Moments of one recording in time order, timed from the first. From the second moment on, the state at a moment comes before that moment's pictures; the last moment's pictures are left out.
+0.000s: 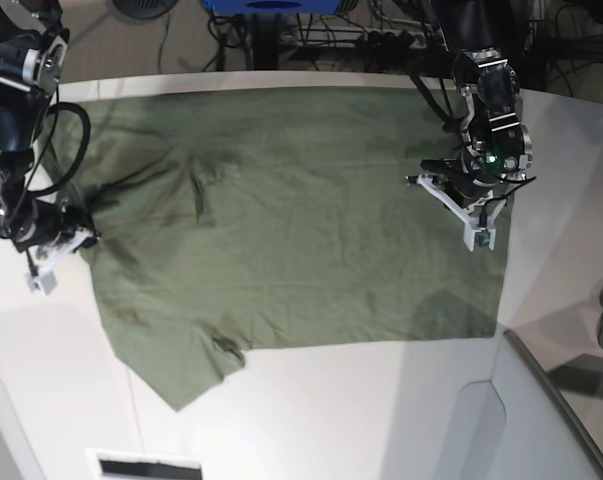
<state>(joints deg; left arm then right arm) 4.6 -2.1 -21.2 78.2 4.5 -13.4 38.3 14.9 14.2 22.6 47.1 16.9 31.5 -47.2</state>
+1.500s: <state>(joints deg) 2.1 -4.9 -21.3 73.5 3.8 -10.1 33.7 21.2 13.7 13.6 43.5 17.7 19.8 -36.9</state>
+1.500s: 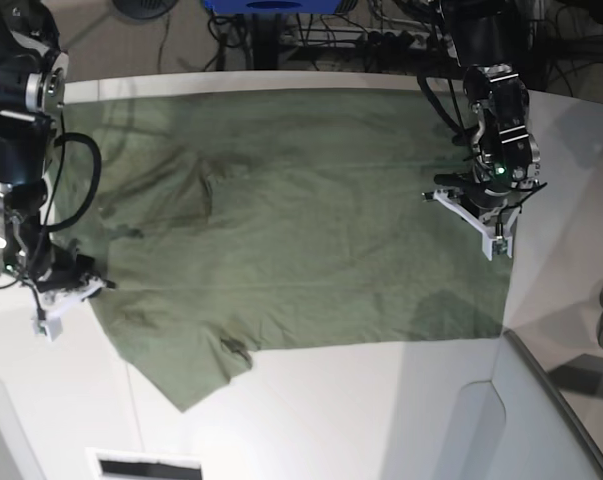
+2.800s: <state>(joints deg) 2.0 -5.5 -27.2 77.7 4.5 -10.1 33.9 23.6 14.1 6.7 42.1 18.2 23.4 -32.7</state>
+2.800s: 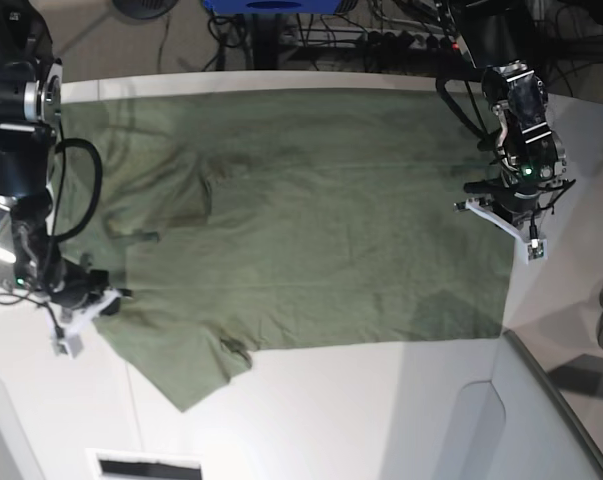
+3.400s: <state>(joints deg) 4.2 -6.6 -27.2 77.9 3.9 -10.4 33.9 24.1 15.4 14.1 32.1 17.8 16.3 -21.1</state>
